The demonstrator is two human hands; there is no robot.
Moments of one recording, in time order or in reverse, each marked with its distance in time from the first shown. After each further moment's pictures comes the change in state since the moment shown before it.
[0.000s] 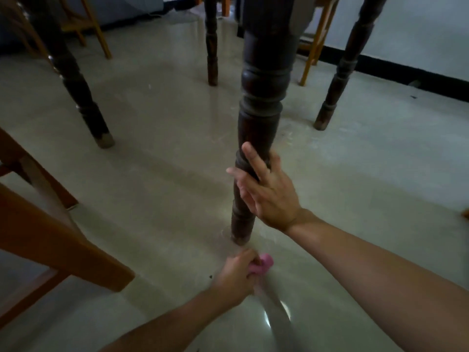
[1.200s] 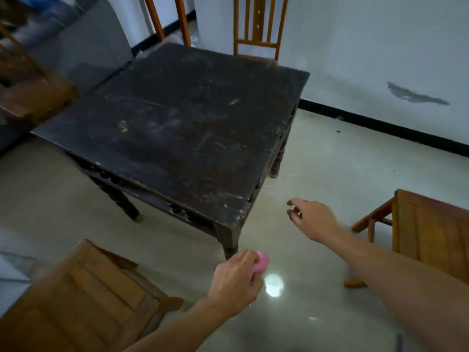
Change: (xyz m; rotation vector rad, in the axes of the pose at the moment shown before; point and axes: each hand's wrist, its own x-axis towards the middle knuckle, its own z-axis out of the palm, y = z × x) left_hand -0.057 0.519 -0.317 0.345 -0.017 0.226; right_hand 0.253 0.128 -0.430 0.085 -0.805 0.953
